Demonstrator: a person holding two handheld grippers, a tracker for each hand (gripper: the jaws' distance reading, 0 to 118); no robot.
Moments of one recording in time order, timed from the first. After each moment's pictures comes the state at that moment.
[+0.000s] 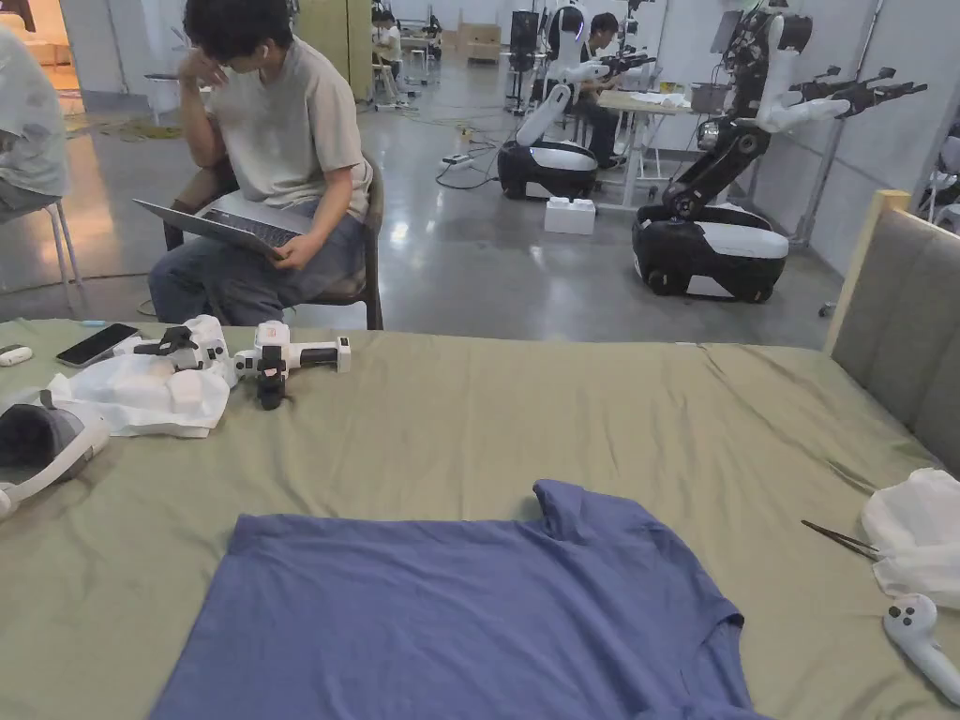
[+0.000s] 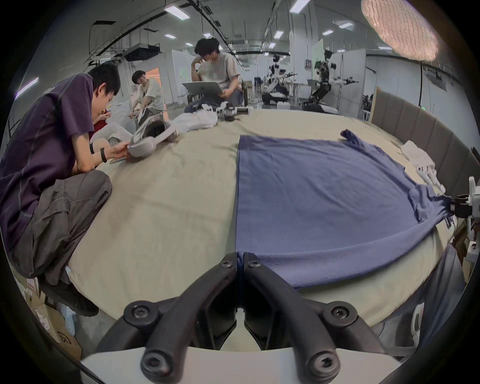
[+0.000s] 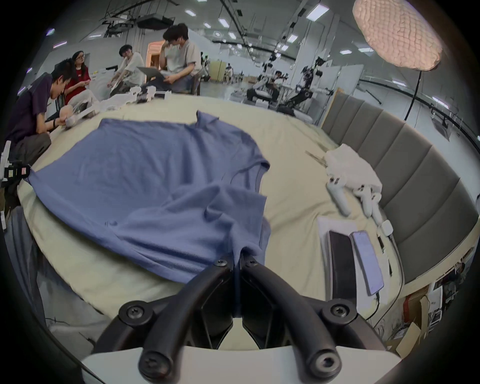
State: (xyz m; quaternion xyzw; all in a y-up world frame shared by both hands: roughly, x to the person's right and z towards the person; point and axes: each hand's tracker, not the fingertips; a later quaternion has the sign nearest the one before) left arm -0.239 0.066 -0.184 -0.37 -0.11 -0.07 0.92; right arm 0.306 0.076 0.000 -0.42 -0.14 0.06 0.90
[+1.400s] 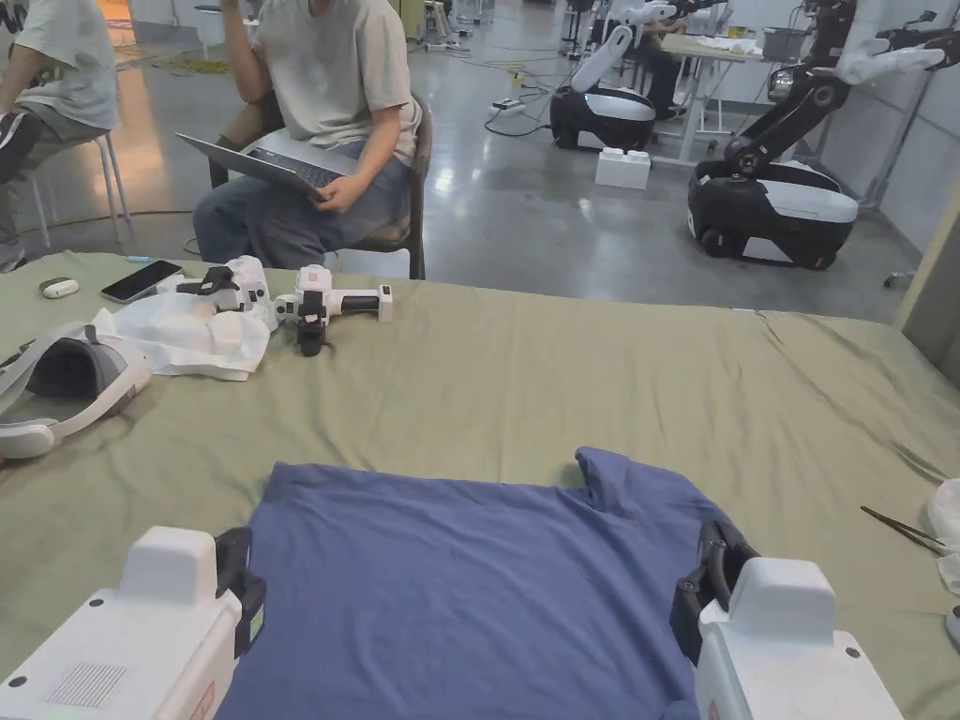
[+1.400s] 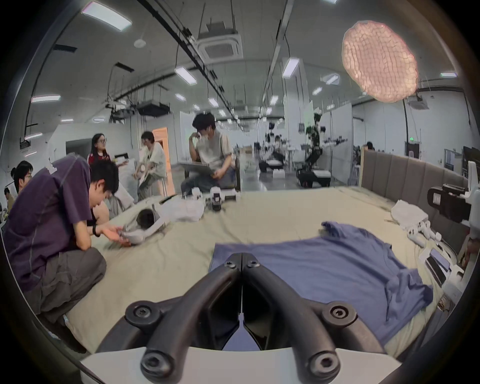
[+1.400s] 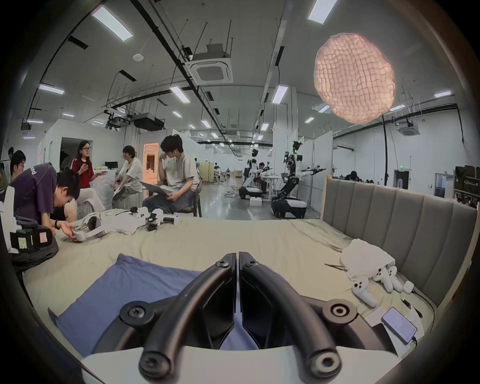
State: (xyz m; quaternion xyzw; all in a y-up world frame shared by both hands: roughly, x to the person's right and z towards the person) left arm -0.144 0.173 -0.203 -0.18 -0.12 -0.05 0.98; right arm 0.208 0.185 -0.095 -0.08 -0.16 0.02 0.98
